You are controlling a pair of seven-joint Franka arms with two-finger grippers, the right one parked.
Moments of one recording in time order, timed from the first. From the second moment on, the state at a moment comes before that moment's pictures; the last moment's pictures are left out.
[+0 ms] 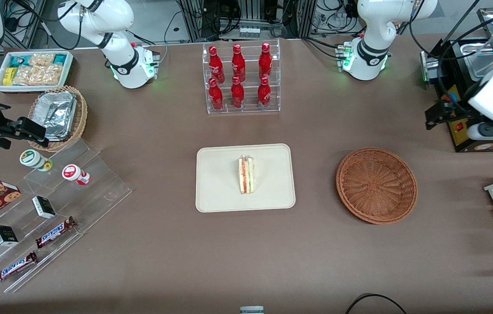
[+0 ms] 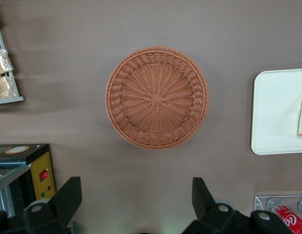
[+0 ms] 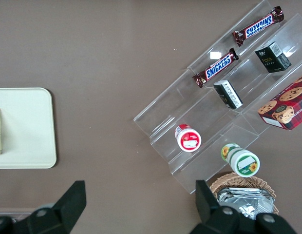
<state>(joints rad) -0.05 0.00 -0.02 -1.56 0.02 1.52 -0.05</state>
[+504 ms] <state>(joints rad) -0.03 0.00 -0.02 -1.56 -0.01 1.52 -0.05</state>
